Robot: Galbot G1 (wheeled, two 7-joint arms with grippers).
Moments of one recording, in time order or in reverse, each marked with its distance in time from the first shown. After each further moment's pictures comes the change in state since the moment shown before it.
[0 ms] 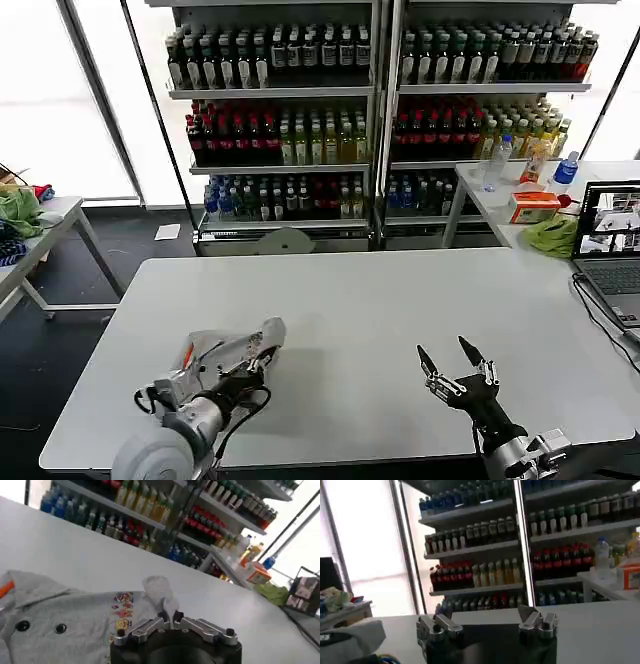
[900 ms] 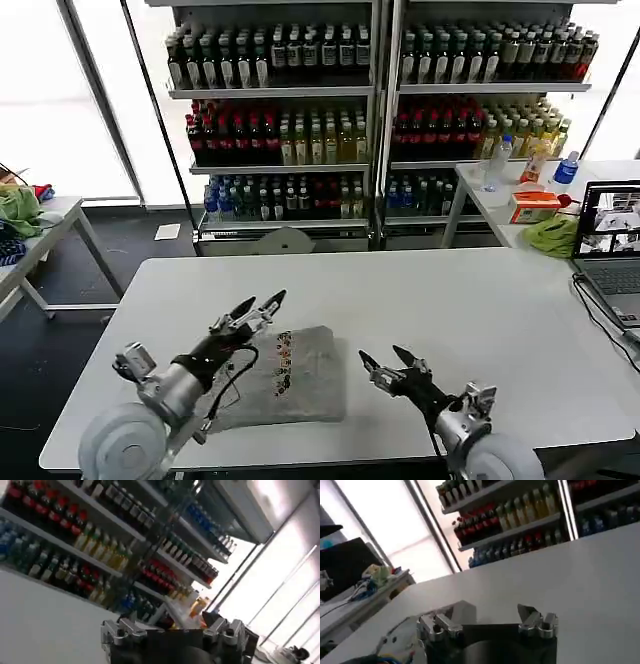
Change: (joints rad) left arm -0.029 -0.008 -0.171 -0.061 -0.114 -0.089 0.213; right arm 0.335 -0.045 -0.290 -0.115 0.316 -0.349 0.114
